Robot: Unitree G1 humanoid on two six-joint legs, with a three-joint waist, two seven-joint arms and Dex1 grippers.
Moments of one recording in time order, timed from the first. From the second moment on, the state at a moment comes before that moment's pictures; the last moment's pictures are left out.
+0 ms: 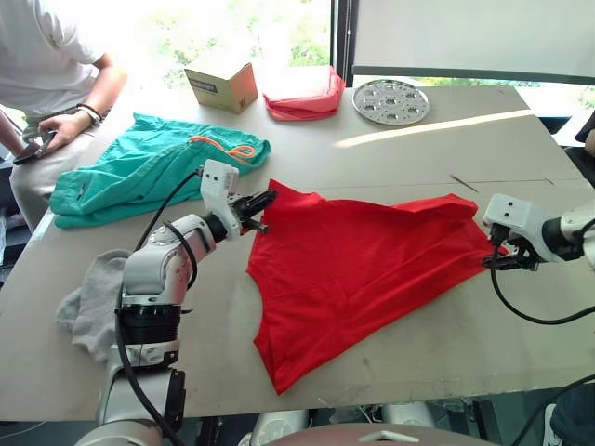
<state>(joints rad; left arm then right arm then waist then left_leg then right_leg) -0.46 0.49 0.14 0.04 -0.50 0.65 -0.61 -0.46 -1.13 0.22 -0.11 -0.05 0.69 1.22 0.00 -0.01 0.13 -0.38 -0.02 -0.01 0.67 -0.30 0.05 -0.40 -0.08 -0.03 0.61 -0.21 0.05</state>
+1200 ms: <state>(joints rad) -0.40 0.49 0.07 0.00 -0.47 0.59 -0.73 0.14 -1.20 -0.13 -0.70 0.24 1.20 1.14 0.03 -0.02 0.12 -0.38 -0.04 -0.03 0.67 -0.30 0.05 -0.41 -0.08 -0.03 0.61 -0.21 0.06</state>
